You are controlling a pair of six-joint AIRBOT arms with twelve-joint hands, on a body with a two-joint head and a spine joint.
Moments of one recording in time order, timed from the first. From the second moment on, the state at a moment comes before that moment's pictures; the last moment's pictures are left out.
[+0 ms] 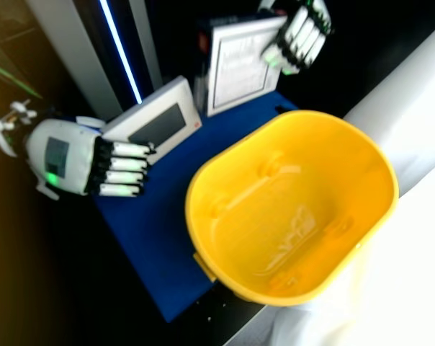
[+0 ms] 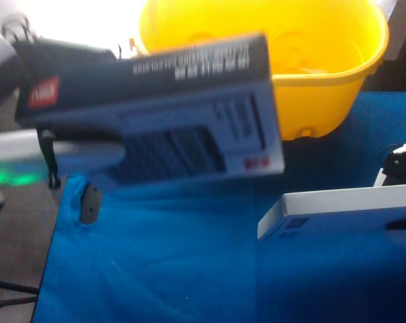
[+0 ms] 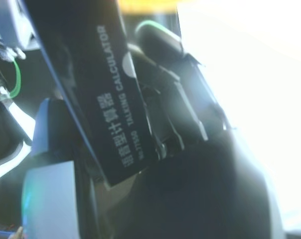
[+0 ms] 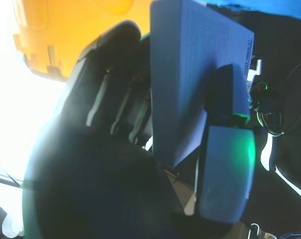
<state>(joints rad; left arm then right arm) 0.92 -0.73 0.86 0.00 -1.19 0.56 -1.35 -0.87 0.91 -2.91 -1.36 2.81</state>
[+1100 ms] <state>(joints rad) 0.26 -1.15 1.37 0.16 -0.66 0.59 -1.32 -0.94 0.95 -2.89 -1.36 2.81</state>
